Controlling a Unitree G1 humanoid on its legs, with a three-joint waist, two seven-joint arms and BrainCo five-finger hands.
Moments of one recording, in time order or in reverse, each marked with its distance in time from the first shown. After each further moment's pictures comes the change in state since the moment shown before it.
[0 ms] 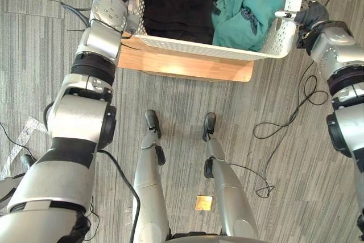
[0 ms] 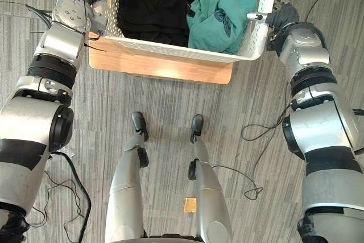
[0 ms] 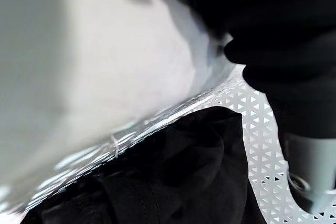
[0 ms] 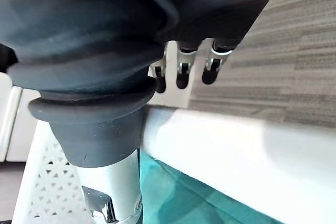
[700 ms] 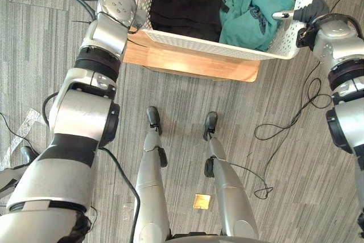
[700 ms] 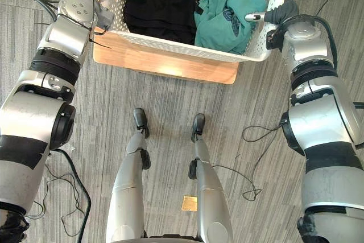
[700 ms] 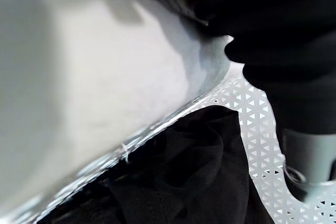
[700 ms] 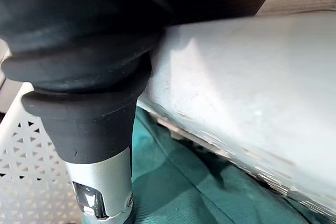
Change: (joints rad) left arm -0.046 -0.018 -0.118 0.000 0.011 0.006 0.021; right arm -0.053 0.018 0.056 0.042 -0.209 0.023 0.001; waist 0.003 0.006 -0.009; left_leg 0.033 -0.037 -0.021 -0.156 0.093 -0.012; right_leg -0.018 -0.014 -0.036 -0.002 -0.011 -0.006
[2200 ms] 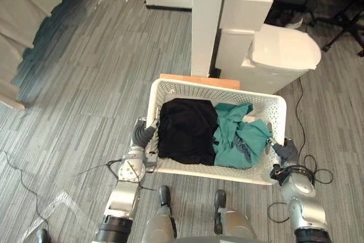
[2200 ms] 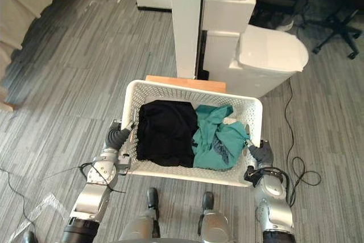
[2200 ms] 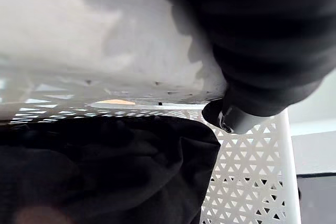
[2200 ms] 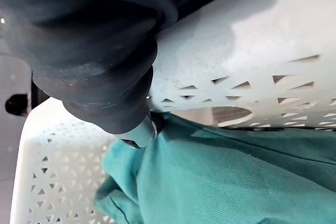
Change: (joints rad) left arm 1.507 -0.308 0.232 -1.083 -0.167 -0.046 0.072; right arm 1.538 0.491 -0.724 -1.215 -0.239 0.012 -0.109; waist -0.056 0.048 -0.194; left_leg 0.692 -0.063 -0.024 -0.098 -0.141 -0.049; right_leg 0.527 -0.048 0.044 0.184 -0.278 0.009
